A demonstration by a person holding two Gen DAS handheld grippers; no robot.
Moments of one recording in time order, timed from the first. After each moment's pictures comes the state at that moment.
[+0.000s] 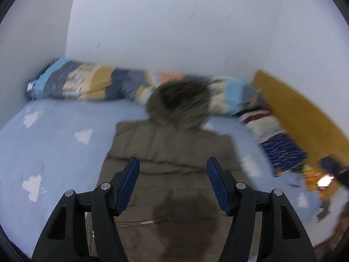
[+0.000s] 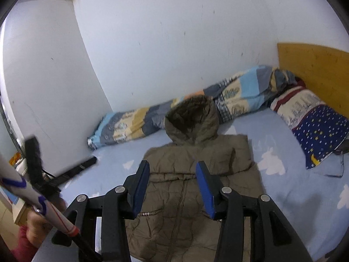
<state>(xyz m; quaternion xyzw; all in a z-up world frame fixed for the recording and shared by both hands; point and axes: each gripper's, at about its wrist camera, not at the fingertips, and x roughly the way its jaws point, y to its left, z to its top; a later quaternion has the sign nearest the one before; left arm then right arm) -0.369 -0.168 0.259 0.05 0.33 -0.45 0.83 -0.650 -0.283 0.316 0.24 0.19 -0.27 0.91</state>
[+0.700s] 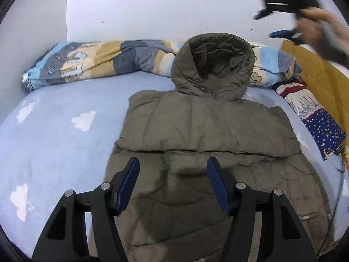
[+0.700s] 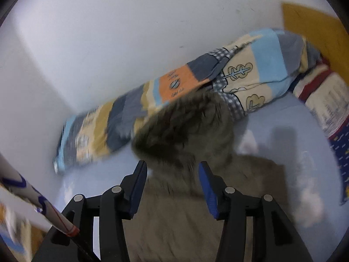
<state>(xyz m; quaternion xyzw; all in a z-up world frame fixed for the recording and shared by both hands) -0.282 -0.228 0.136 0.12 0.35 -0.41 0.83 -0.361 -0.567 0.274 0.36 0.27 -0.32 0.84</state>
